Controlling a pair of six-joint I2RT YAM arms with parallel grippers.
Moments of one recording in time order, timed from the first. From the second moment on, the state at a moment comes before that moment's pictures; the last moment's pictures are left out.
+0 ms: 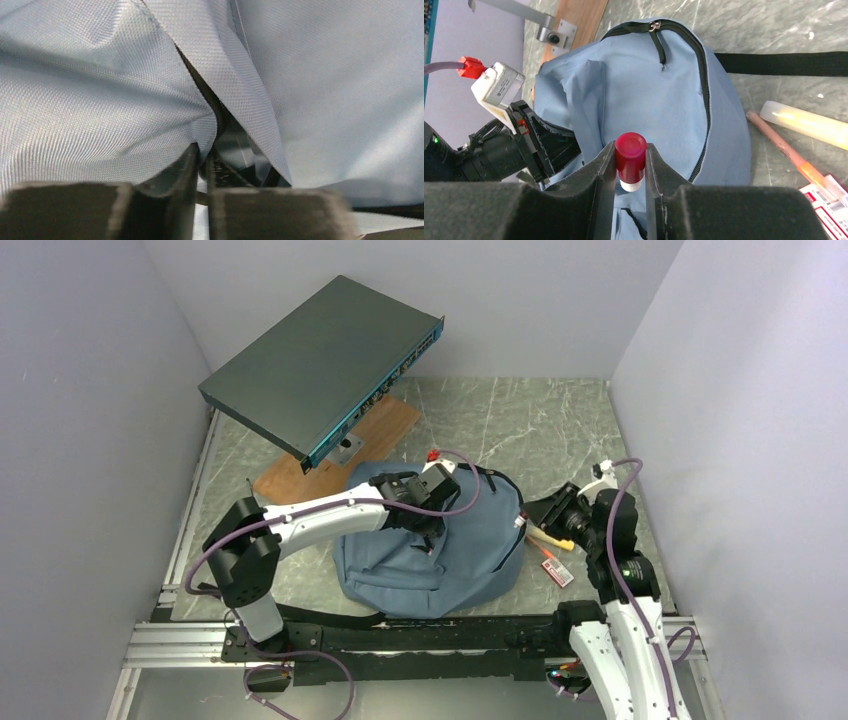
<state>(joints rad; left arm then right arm) -1.00 1.70 1.30 -0.64 -0.25 -0.56 0.04 0.50 0.62 -0.57 -0.30 0.68</state>
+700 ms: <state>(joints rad) -0.99 1.24 1.01 -0.50 -0.26 -0.54 0.67 1.02 0.75 -0.20 -0.29 0.76</state>
